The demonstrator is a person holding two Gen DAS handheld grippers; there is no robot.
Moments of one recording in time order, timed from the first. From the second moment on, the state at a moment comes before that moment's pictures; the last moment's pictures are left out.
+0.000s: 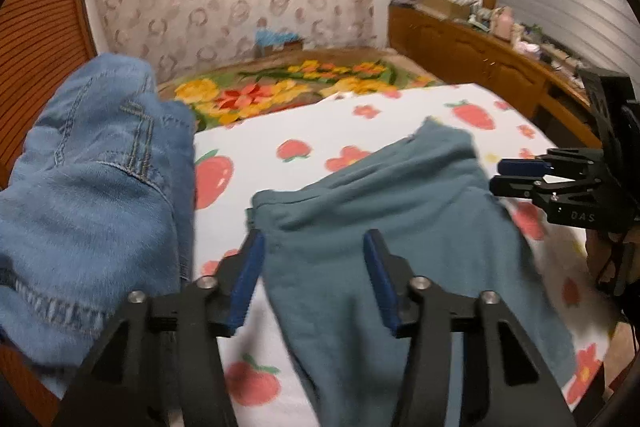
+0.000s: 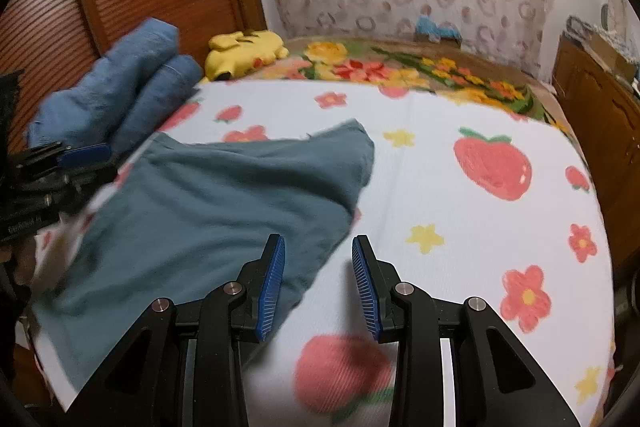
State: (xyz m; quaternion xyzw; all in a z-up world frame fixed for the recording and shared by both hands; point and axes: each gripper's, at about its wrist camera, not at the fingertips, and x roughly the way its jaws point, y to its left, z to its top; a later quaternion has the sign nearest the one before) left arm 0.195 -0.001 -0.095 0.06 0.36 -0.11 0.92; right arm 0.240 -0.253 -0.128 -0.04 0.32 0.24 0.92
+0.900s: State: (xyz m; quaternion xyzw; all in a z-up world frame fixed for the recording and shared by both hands) left arm 0.091 -0.019 -0.068 0.03 0.30 -0.12 0.95; right arm 0.034 -0.291 -0.076 -0.05 0.16 0.23 0.96
